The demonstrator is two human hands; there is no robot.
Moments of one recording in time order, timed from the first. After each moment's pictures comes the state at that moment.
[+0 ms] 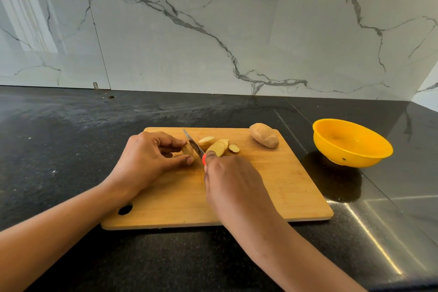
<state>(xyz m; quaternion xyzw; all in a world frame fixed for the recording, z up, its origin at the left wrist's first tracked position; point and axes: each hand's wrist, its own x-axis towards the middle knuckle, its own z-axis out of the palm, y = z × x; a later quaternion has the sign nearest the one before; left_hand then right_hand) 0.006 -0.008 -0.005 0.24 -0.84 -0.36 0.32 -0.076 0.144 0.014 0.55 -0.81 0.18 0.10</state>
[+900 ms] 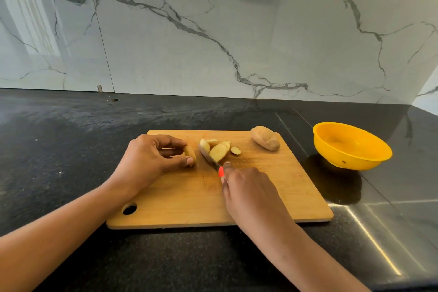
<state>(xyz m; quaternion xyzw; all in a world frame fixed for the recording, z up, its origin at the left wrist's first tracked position) 0.011 -0.010 -0.001 0.27 -0.82 -0.42 0.29 -0.093 0.158 -0.006 0.52 -0.83 0.17 0.09</state>
